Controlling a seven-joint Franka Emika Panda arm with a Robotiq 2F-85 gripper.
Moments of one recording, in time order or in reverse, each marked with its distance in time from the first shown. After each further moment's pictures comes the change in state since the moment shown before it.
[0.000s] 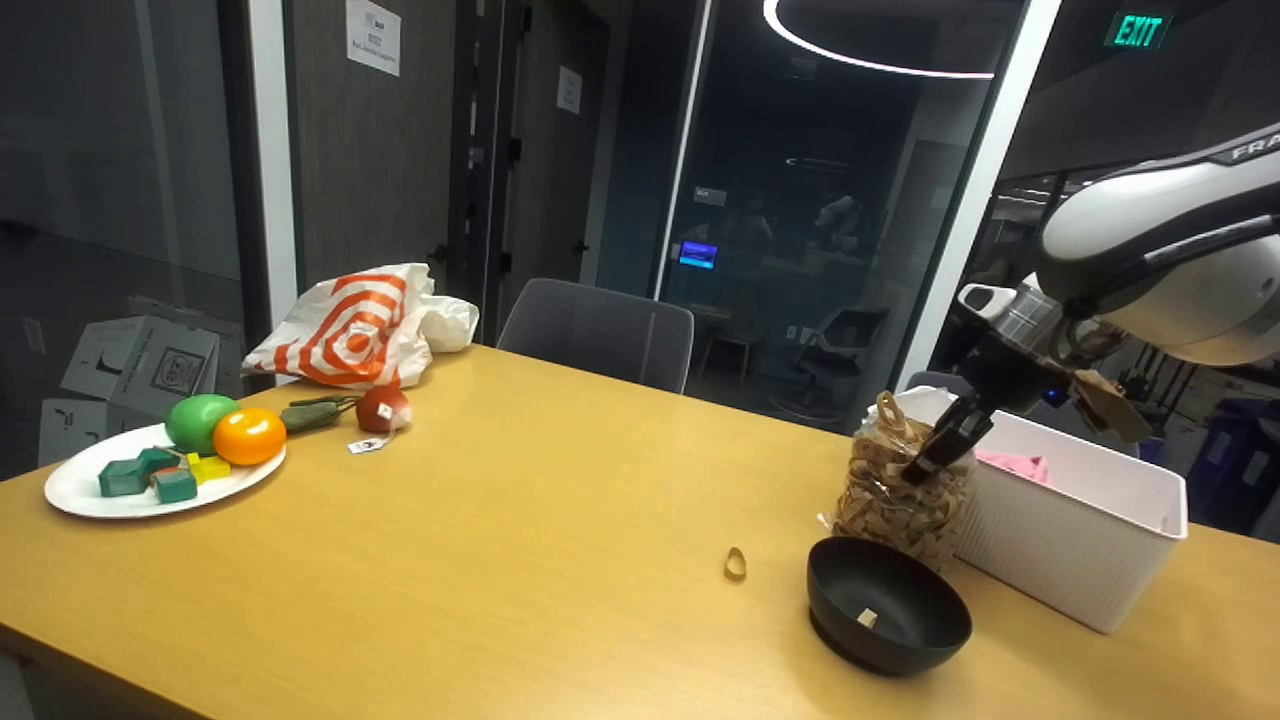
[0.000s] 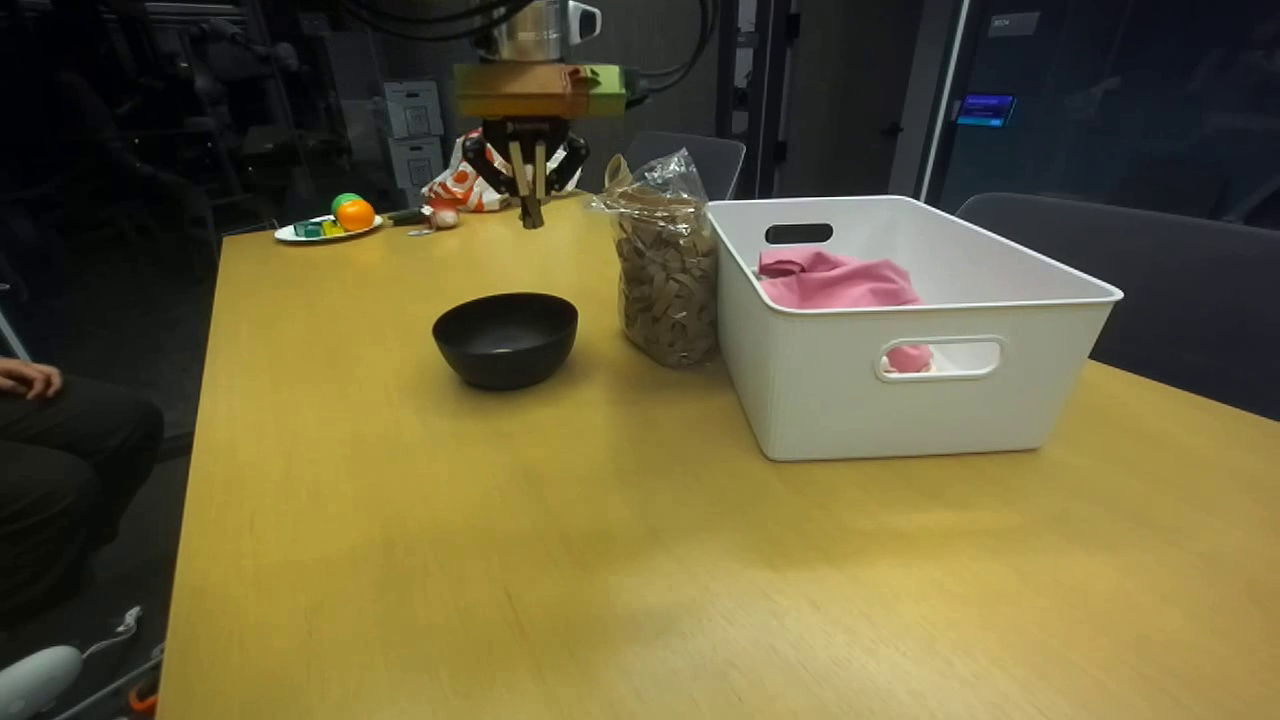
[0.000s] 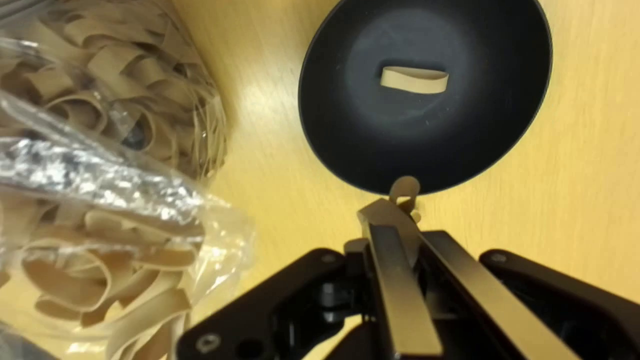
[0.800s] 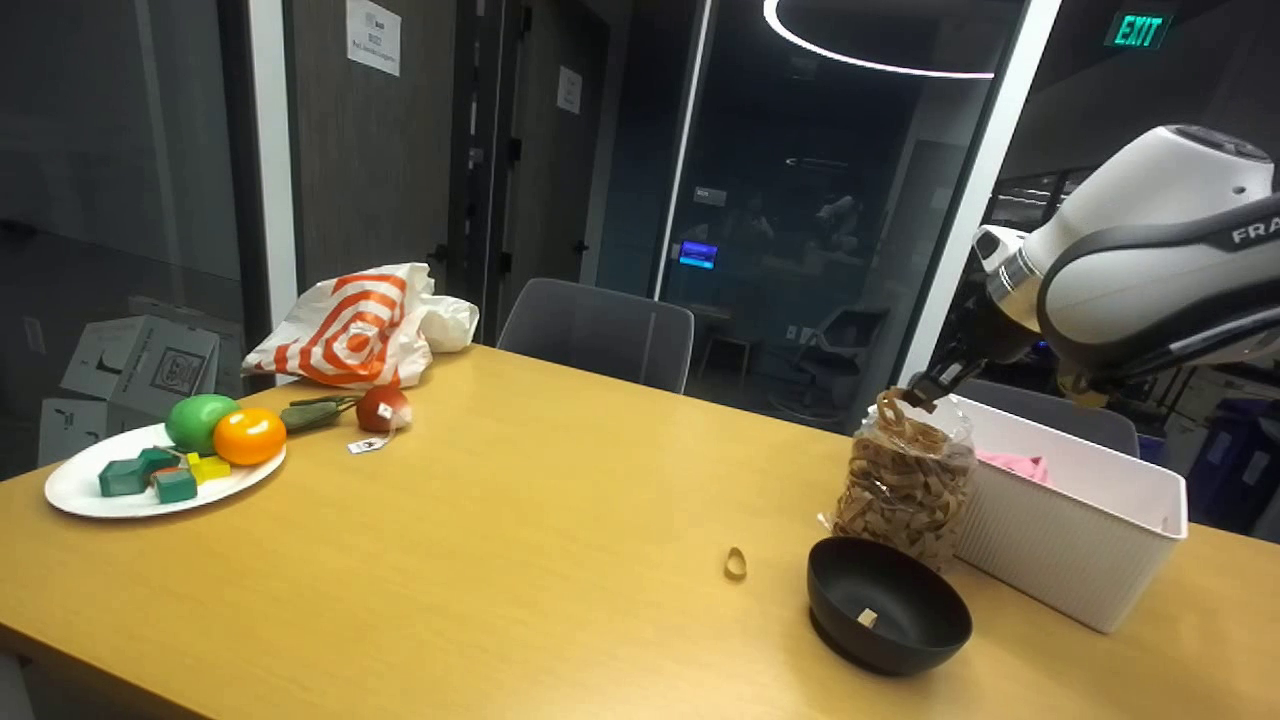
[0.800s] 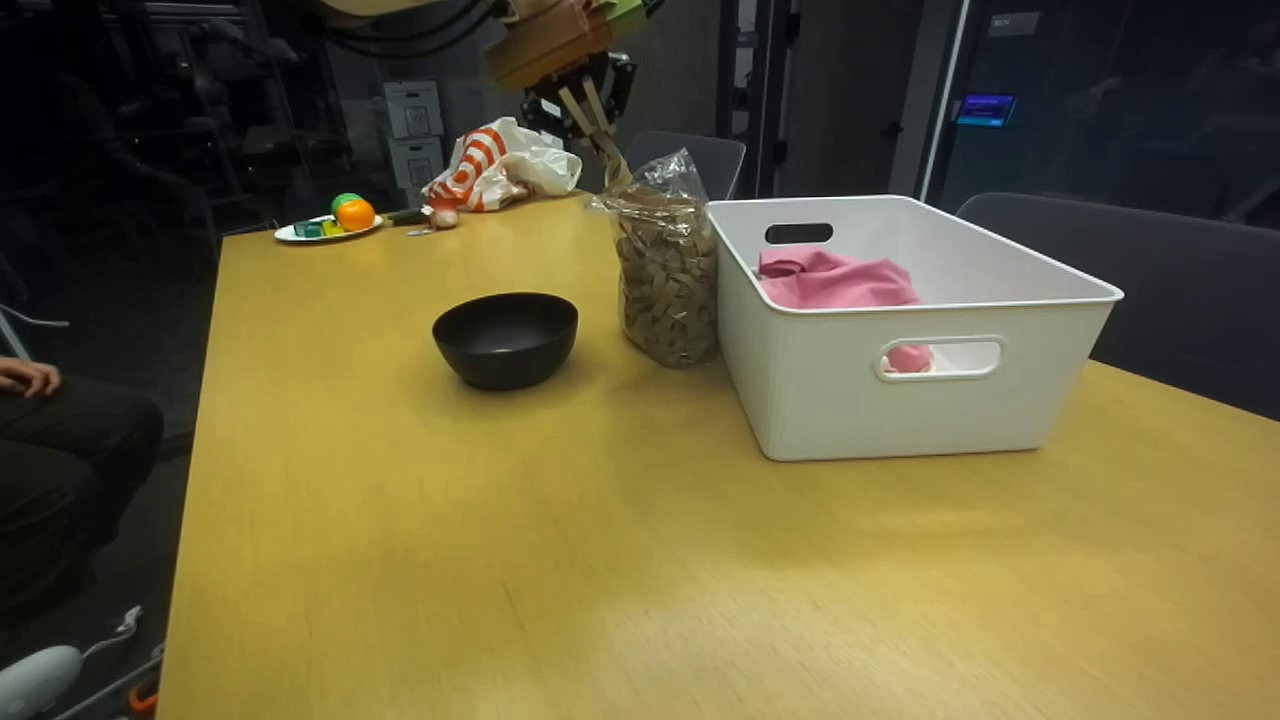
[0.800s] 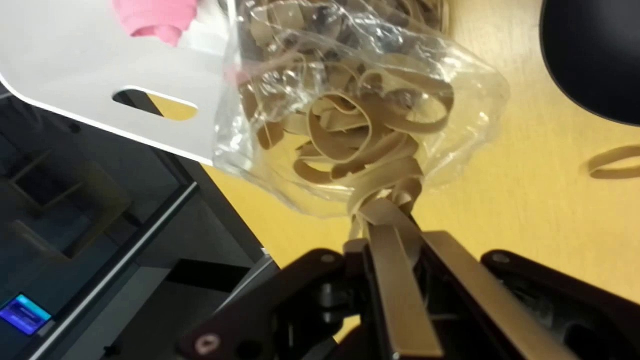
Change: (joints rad) arm 0.039 0.018 -0.053 0.005 -0.454 0.410 0.369
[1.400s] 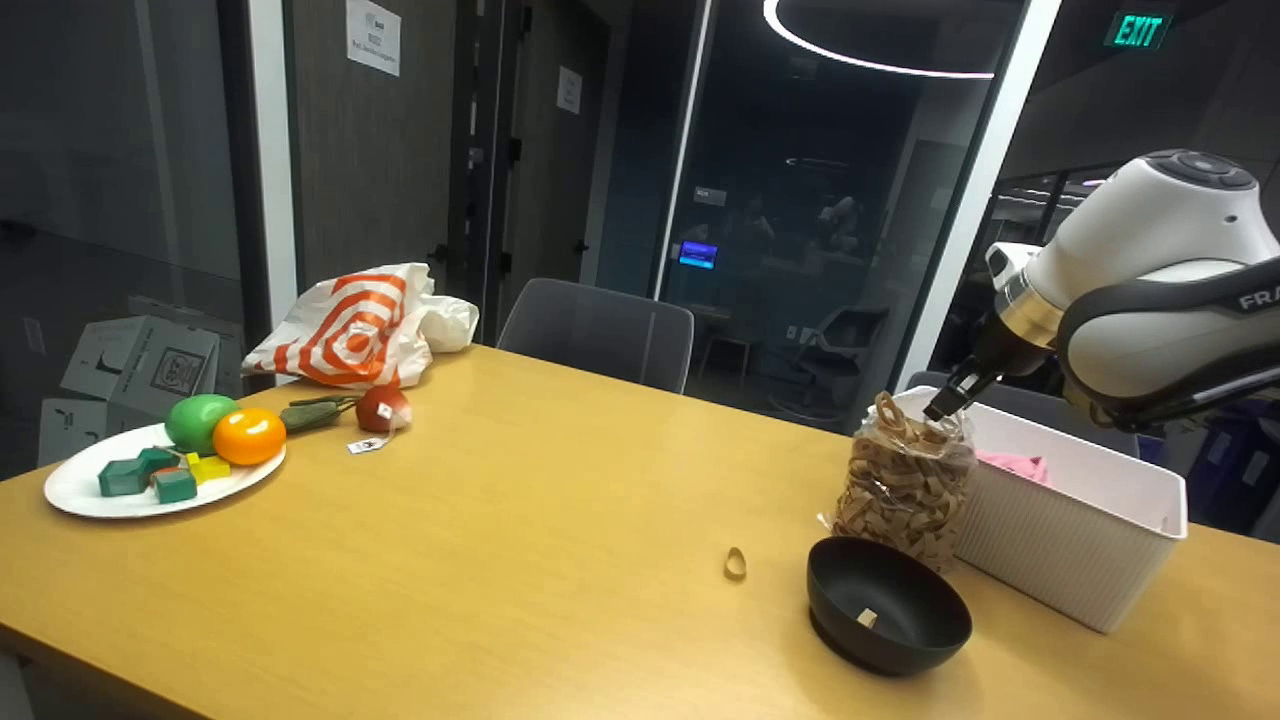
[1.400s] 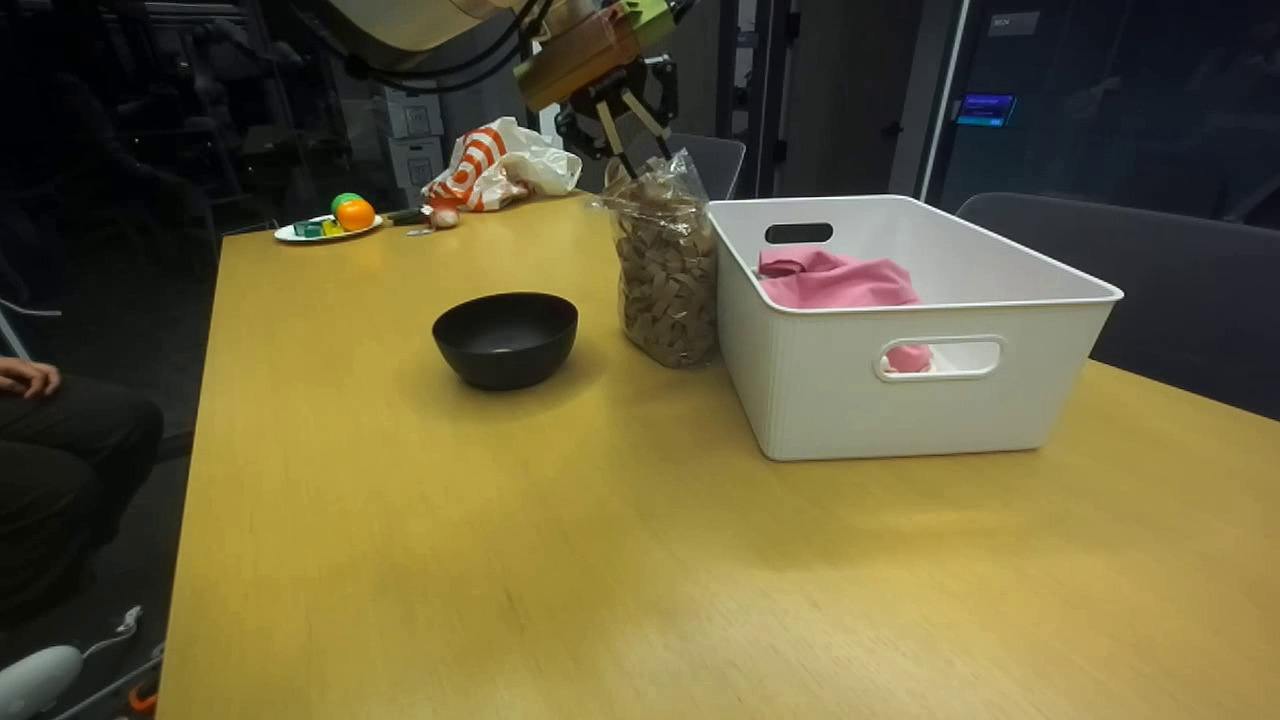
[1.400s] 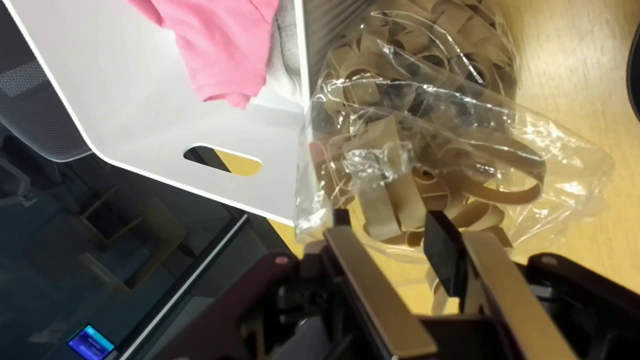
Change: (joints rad) arm -0.012 0.036 -0.056 0.019 -0.265 0.012 0.258
